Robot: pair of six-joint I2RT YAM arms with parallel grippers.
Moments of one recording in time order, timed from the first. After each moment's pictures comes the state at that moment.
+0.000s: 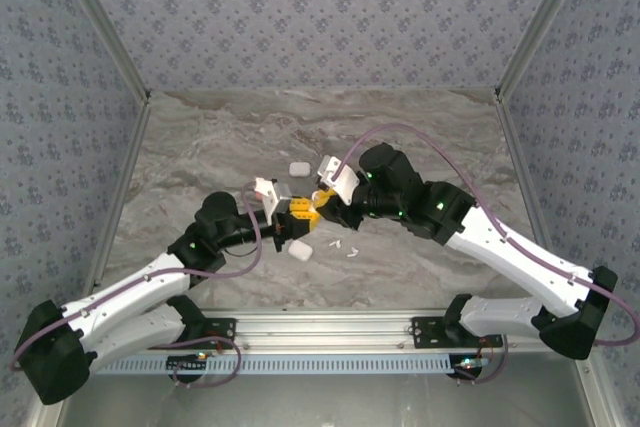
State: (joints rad) left arm -0.79 0.91 0.52 0.34 0.49 -0.18; right arm 0.92 1.17 1.24 -0.63 -0.22 -0.19
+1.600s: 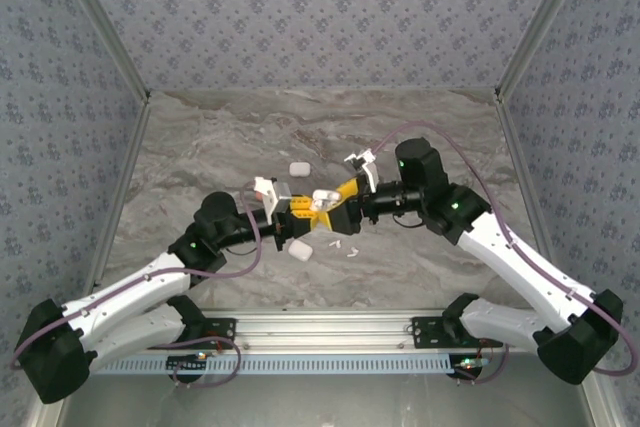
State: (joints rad) left arm -0.80 0.91 0.52 0.38 0.49 -0.18; right arm 0.67 1.05 1.02 -0.40 -0.76 0.29
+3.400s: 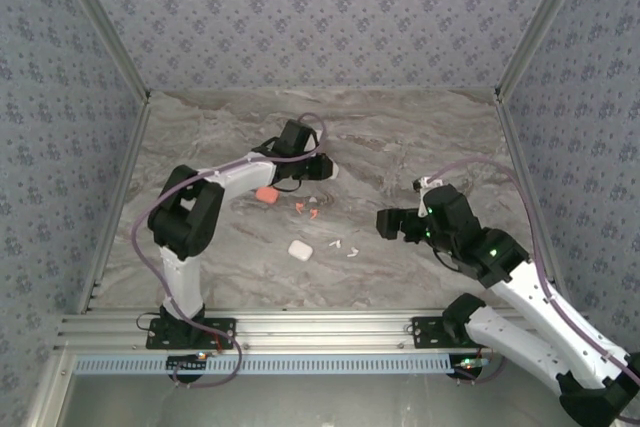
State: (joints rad) left arm -0.60 1.98 1.35 -0.20 0.26 -0.47; right arm 0.65 0.71 0.79 -0.78 0.09 0.51
